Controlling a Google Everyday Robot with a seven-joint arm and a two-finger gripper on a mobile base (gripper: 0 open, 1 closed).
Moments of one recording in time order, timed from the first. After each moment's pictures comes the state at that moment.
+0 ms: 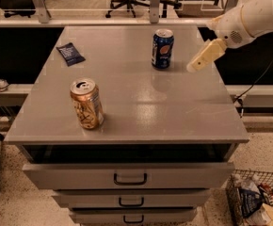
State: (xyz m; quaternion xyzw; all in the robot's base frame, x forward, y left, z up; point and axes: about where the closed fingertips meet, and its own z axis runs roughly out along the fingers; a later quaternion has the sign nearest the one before) arm 0.665 -0.190 0.929 -0.52 0.76 0.09 0.39
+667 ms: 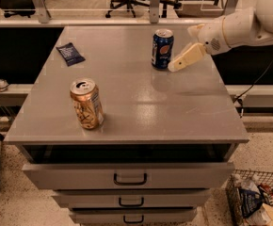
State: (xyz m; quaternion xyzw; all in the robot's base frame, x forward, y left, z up) arm 0.695 -0.141 0.909 -0.49 0.73 0.18 0.44
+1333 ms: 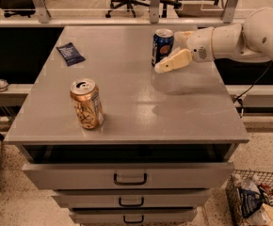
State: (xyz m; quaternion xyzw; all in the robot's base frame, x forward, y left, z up) arm 0.696 -0.101 0.900 -0.46 0.69 0.27 0.49
